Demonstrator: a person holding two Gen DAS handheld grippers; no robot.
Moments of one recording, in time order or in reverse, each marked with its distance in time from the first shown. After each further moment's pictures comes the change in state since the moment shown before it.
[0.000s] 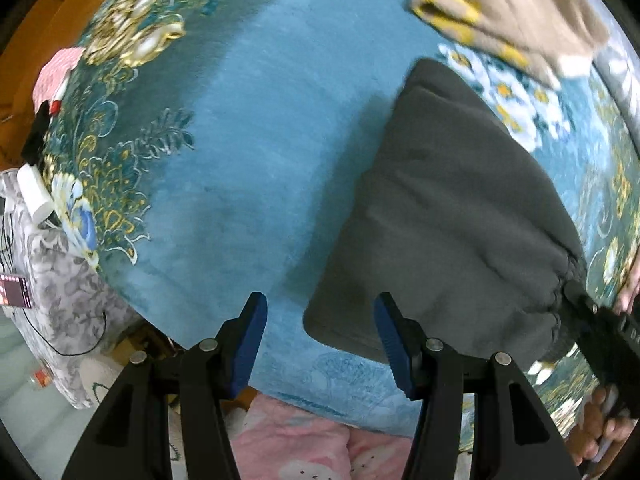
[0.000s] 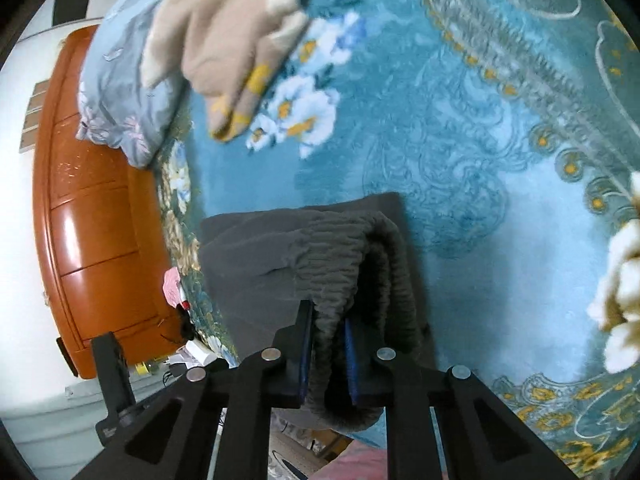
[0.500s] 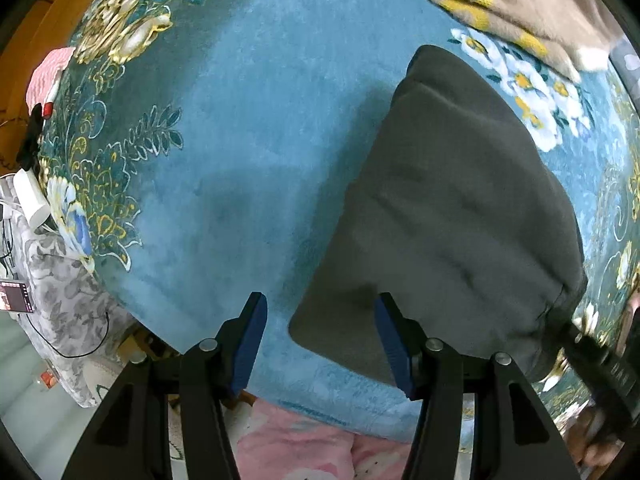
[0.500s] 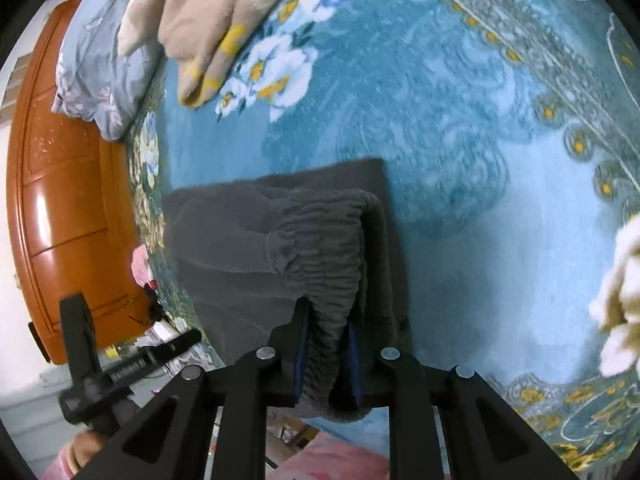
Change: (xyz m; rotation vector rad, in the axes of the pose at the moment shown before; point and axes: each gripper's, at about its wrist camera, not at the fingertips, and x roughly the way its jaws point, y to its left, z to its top) left arm 0.019 -0.006 0.016 0.002 0.036 0.022; right arm 0.022 -0.012 -0.012 -0.030 0.067 -0.093
